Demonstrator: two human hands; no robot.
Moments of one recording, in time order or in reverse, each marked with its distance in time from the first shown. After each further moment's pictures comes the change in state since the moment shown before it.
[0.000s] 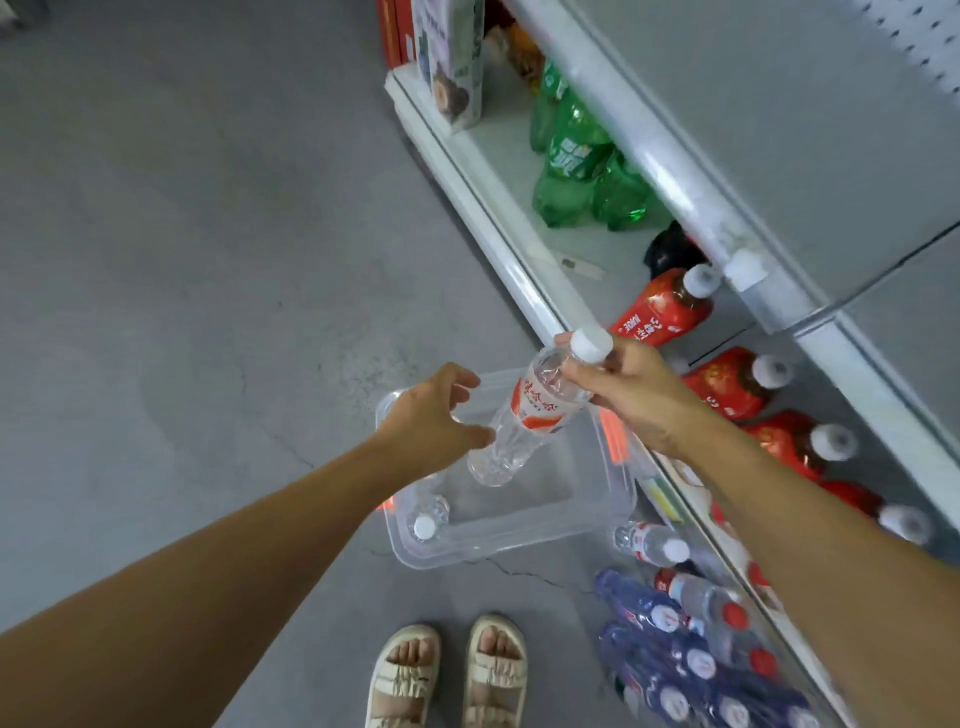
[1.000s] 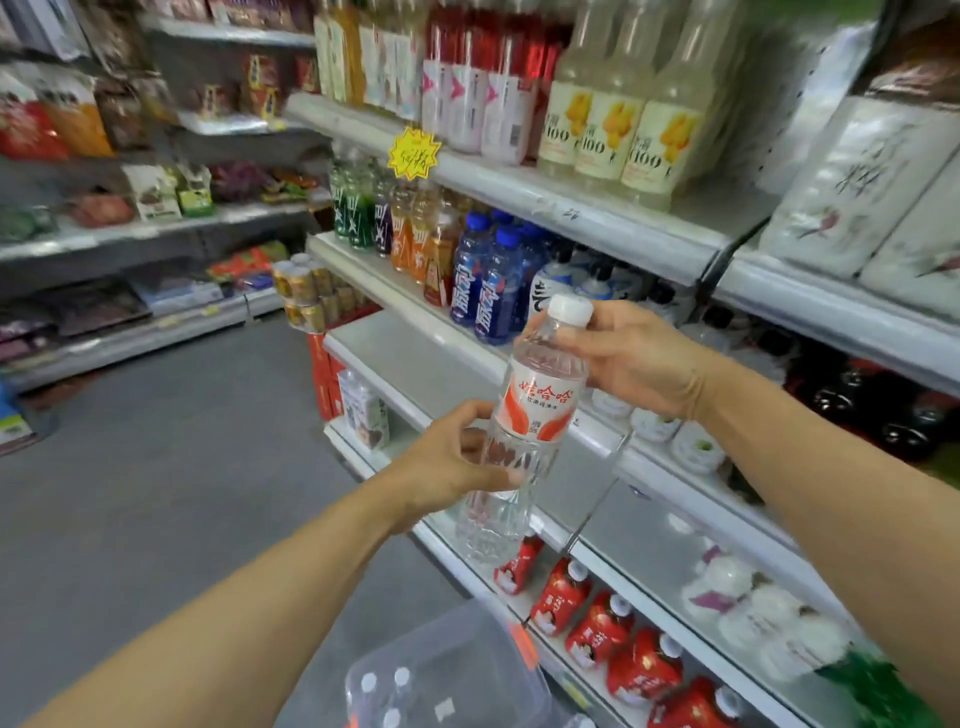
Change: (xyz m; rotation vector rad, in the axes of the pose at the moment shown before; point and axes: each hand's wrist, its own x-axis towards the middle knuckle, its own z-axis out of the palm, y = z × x) left_hand -0.250 0.335 -0.185 -0.290 -0.288 0.533; right_hand -0.311 -0.441 -0.092 0.084 -0.002 -0.432
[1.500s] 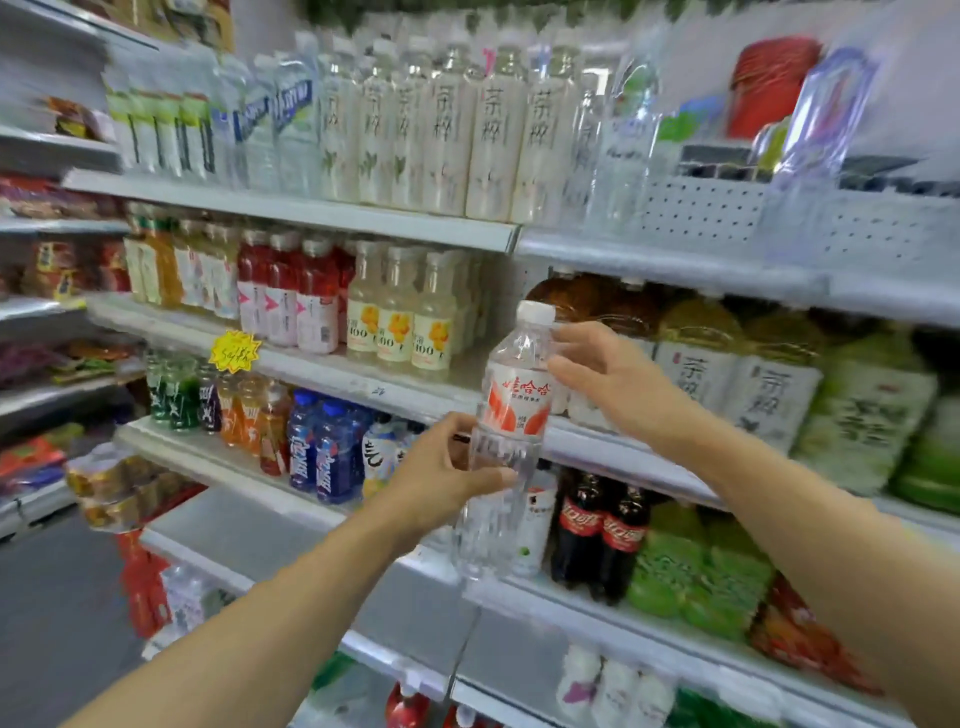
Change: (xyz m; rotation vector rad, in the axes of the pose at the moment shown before) left_hand -0.002 0.185 0.100 0.078 -0.121 0.333; right_hand -0.158 -0.138 -0.057 -0.653 0.736 -0.216
